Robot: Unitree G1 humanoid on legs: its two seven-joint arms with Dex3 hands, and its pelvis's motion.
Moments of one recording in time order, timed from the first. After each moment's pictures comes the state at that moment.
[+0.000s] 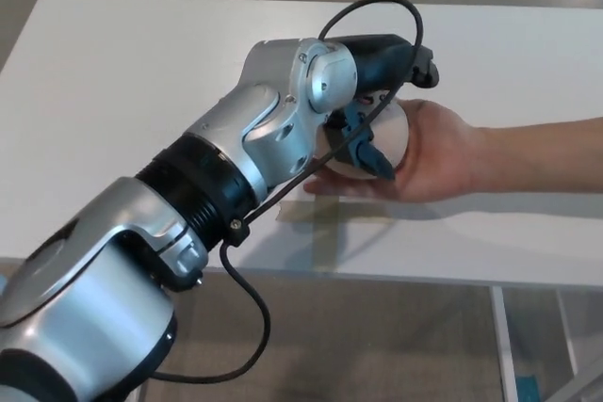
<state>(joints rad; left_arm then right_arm) -1.18 0.22 -0.73 0.64 0.39 0.31 -0.49 -0.18 -0.29 -0.34 1.34 0.01 -0.04 0.00</state>
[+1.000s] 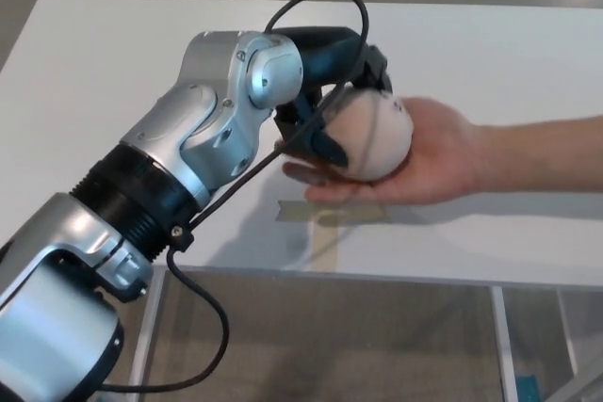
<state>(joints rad) -1.09 0.34 -0.66 0.48 0.48 0.28 -0.58 -0.18 -0.29 -0.33 1.34 0.01 -0.04 0.01</state>
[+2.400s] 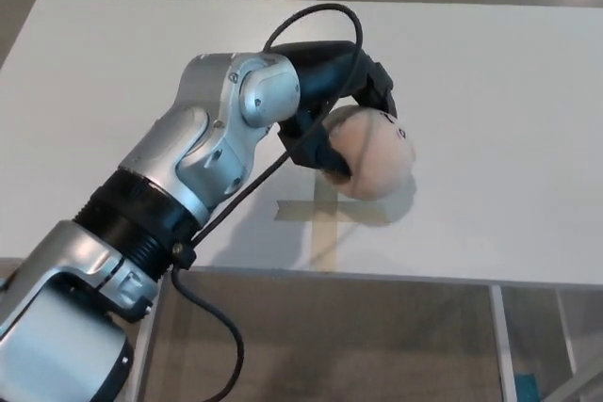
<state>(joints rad) -1.01 0.30 -0.56 0.48 0.52 0.19 -0.56 -0.14 -0.29 -0.32 1.34 0.01 -0.03 0.03</state>
